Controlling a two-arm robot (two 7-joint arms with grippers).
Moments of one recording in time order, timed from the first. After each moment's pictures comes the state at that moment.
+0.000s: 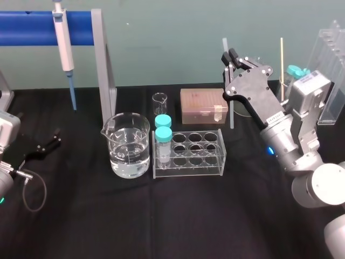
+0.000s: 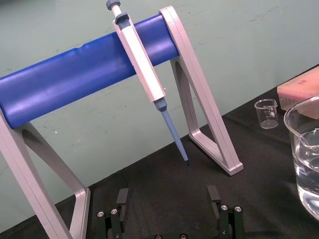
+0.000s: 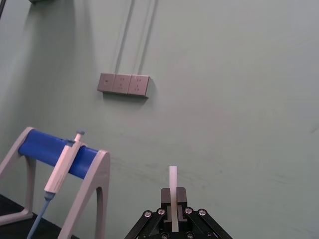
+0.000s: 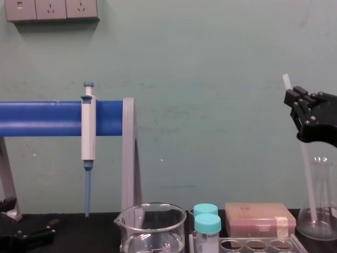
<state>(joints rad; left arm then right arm) -0.20 0.60 0.45 -1.41 -0.25 -0.12 0.03 0.18 0.25 -0.19 -1.48 0.09 -0.46 0.22</state>
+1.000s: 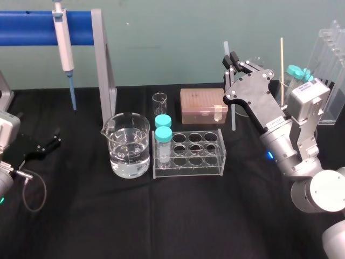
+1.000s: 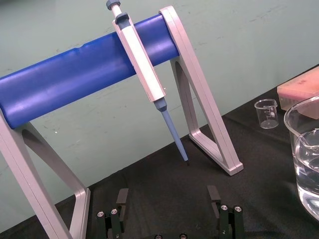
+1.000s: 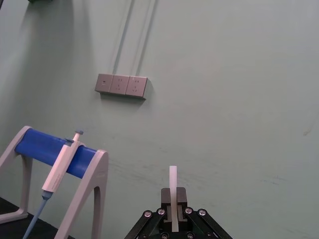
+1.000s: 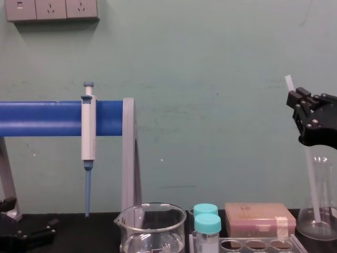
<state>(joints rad) -0.20 0.60 0.45 -1.41 -0.25 -0.12 0.03 0.15 0.22 -0.16 -1.49 0.05 -0.48 0.21</state>
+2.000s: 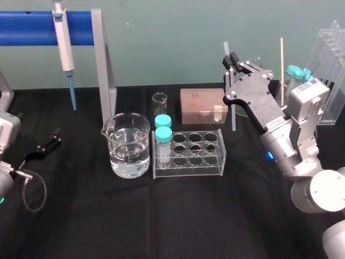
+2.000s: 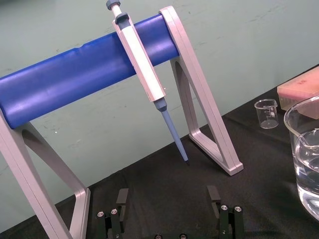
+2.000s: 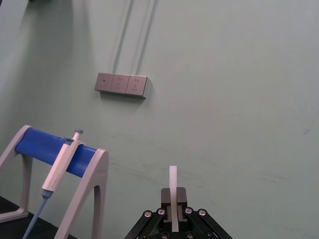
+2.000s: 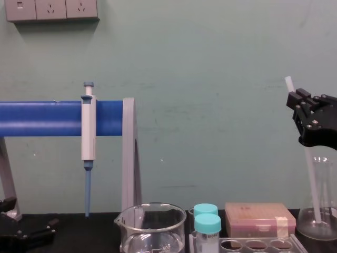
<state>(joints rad) -0.20 0.60 0.45 -1.41 -0.25 -0.12 0.03 0.15 0.23 -0.17 -1.49 0.05 -0.47 0.21</state>
